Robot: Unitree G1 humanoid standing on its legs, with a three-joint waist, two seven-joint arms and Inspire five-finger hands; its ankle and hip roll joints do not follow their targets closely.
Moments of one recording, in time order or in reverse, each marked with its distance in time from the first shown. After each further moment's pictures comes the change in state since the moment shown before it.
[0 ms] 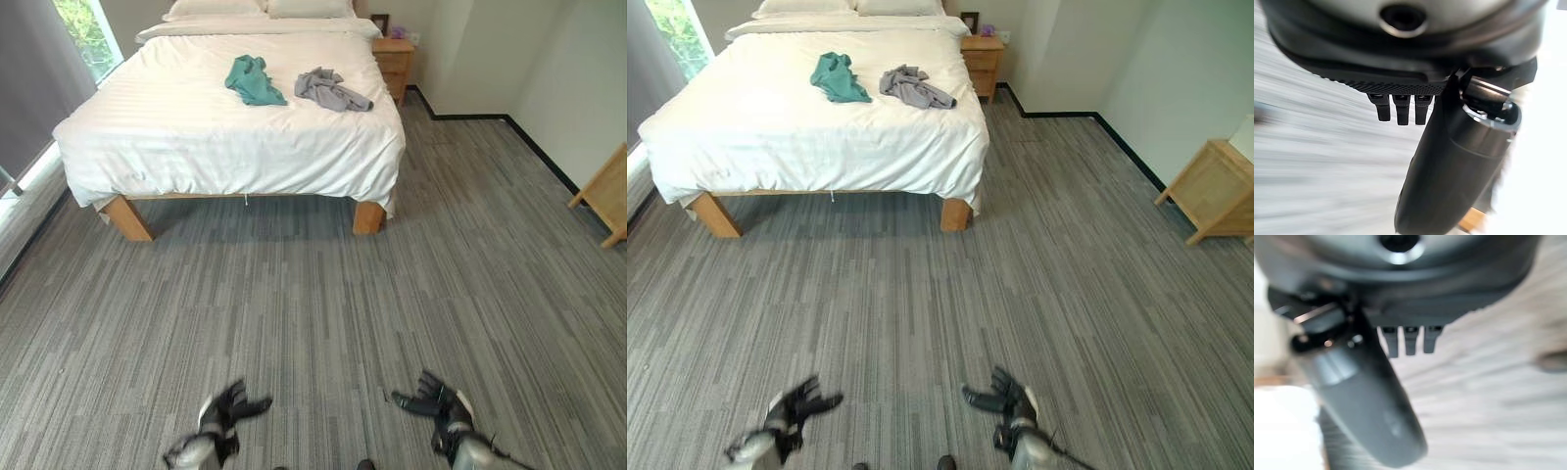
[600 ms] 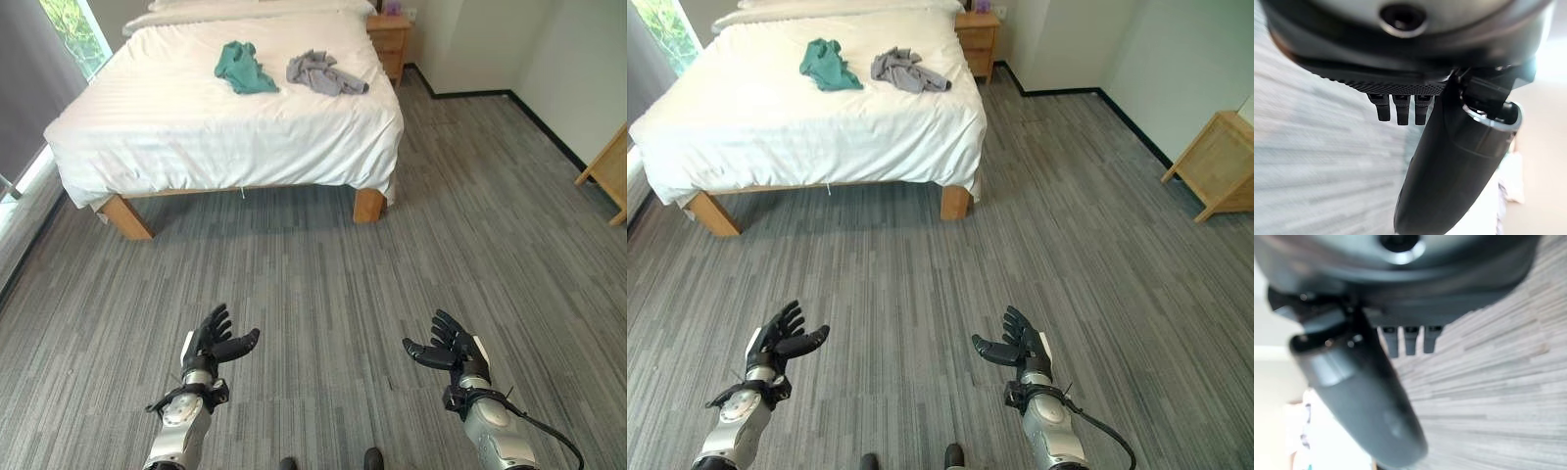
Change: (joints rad) left arm 0.082 0.042 0.082 -0.250 0.072 -0.042 0.099; right arm 0.017 -0.038 -0.016 -0.190 -0.023 -0.024 -0.033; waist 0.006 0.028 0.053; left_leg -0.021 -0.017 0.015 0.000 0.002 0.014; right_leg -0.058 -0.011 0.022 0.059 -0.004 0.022
